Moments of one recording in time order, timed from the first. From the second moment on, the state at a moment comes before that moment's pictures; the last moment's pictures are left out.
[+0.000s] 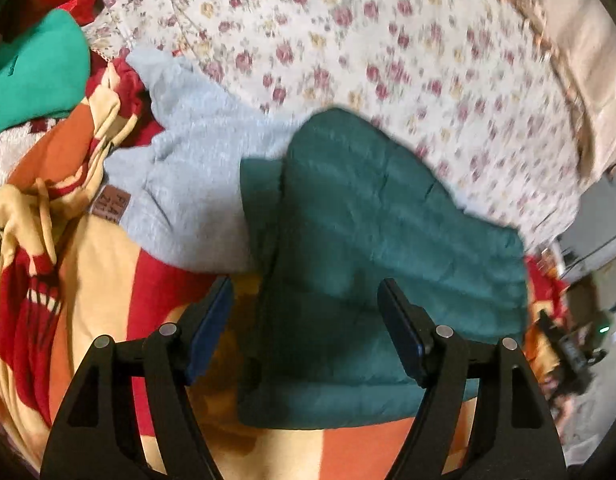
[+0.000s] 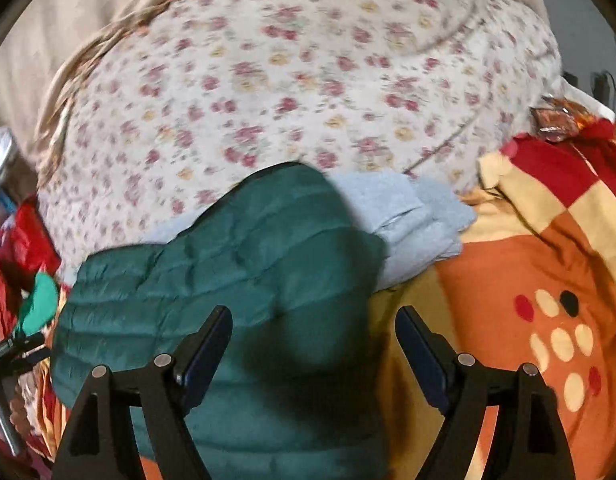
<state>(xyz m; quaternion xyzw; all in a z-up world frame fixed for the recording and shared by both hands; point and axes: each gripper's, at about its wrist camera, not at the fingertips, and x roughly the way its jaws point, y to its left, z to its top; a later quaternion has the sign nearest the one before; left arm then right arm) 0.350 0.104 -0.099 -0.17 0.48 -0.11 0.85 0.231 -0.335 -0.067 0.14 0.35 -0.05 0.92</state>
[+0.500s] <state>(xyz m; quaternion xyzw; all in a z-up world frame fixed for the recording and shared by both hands) 0.310 0.090 -0.098 -0.12 0.45 -0.07 0.88 0.232 -0.285 -0.081 0.06 0.36 -0.05 0.93</state>
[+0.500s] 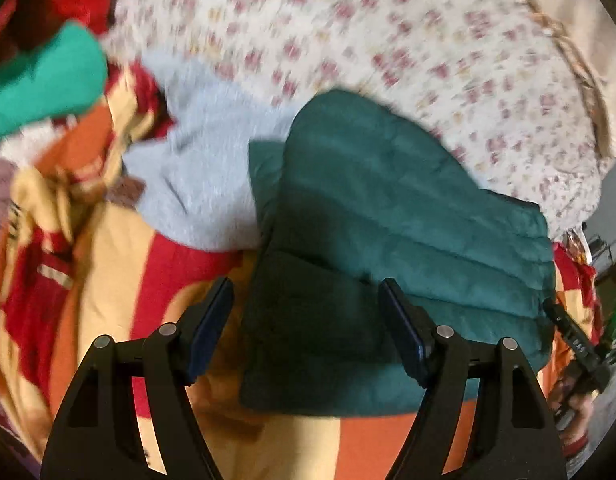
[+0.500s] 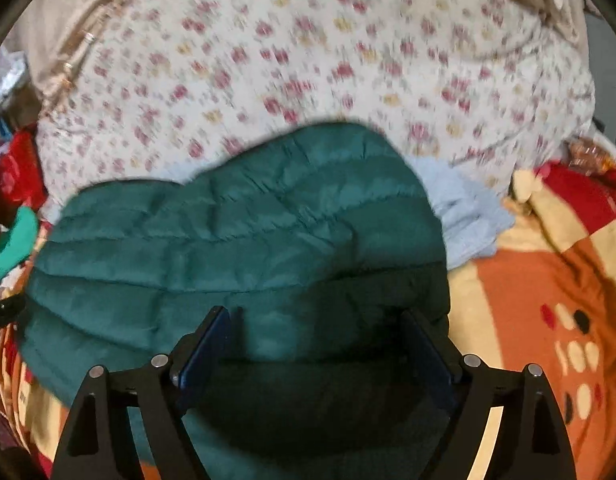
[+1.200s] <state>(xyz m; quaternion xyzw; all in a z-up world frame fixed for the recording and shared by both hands) 0.219 0.074 -0.061 -0.04 0.34 0.04 0.94 0.167 -0.243 -0.095 0.11 0.38 -0.01 0.92</state>
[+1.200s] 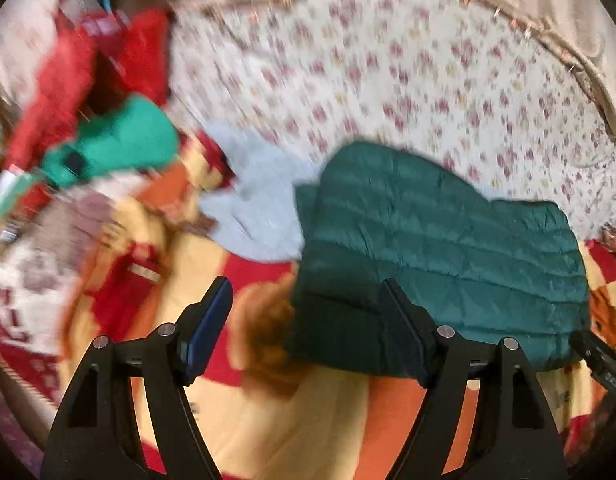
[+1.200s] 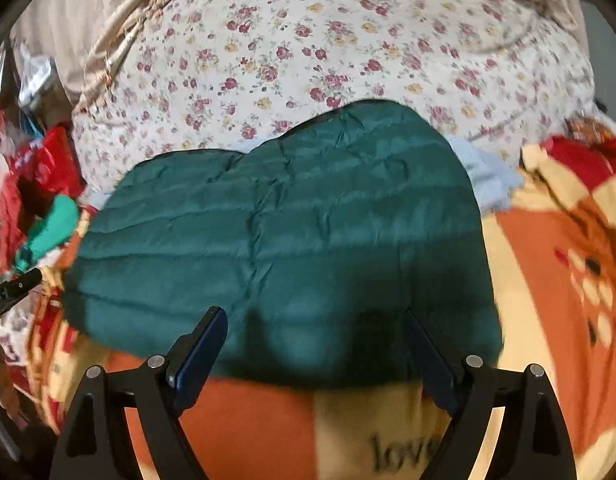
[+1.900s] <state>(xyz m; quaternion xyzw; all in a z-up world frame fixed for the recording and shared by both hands) 0.037 0.050 0.019 -0.03 0.23 -0.01 0.97 0.038 -0.180 -0.078 0.16 0.40 0.00 0.90</state>
